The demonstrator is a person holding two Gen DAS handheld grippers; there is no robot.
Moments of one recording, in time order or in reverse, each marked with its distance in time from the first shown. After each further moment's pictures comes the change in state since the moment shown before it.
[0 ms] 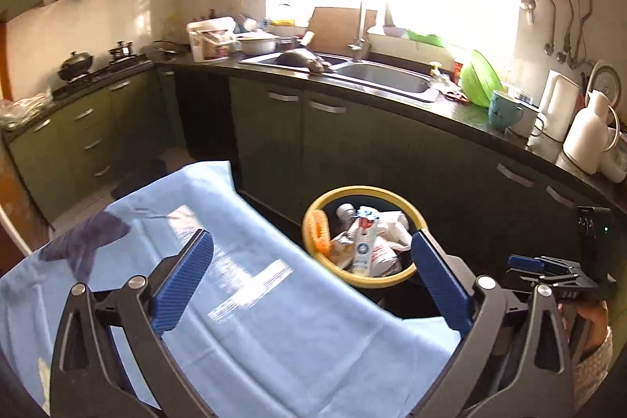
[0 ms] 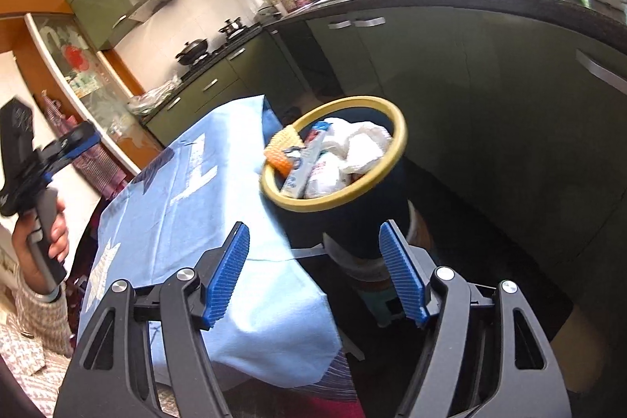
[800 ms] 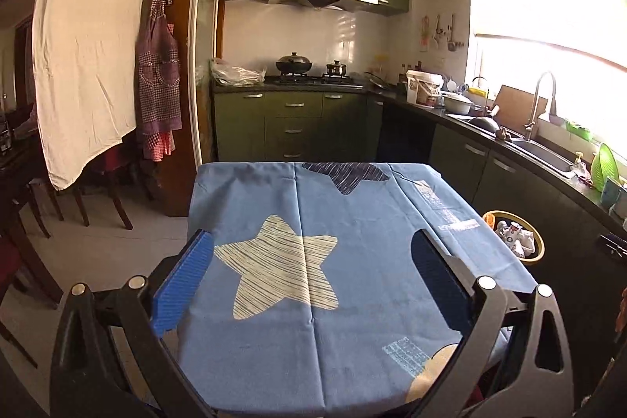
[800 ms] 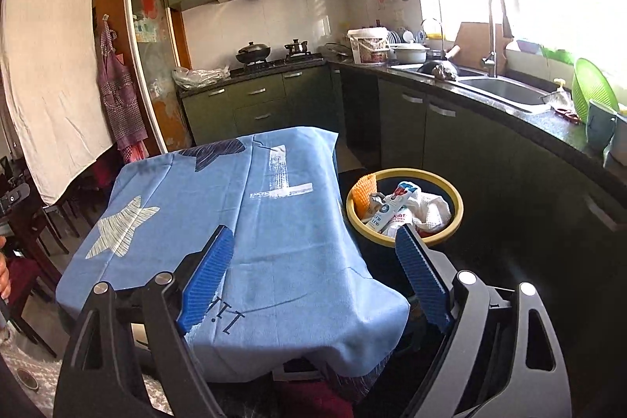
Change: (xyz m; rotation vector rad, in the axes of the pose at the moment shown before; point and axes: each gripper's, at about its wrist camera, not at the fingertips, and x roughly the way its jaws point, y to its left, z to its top) left arm -0.294 0.088 -0.177 -0.356 -0.191 0.586; right arm -0.081 0.182 -0.050 -0.391 -0.168 -0.045
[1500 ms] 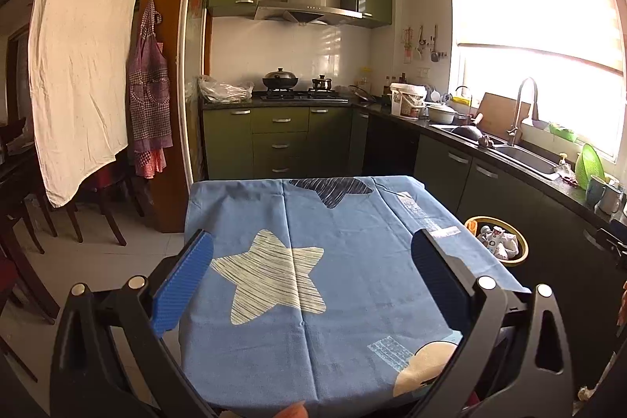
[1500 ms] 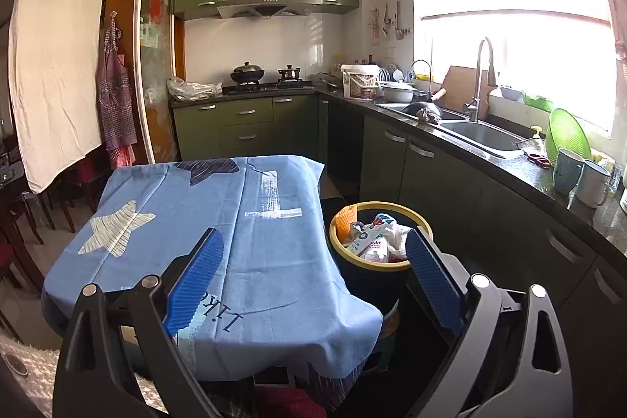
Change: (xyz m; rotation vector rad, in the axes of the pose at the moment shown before) left arm -0.030 -0.011 0.008 0.030 -0.047 -0.040; right arm -0.062 0.028 0.006 -0.089 -0.093 -0.085
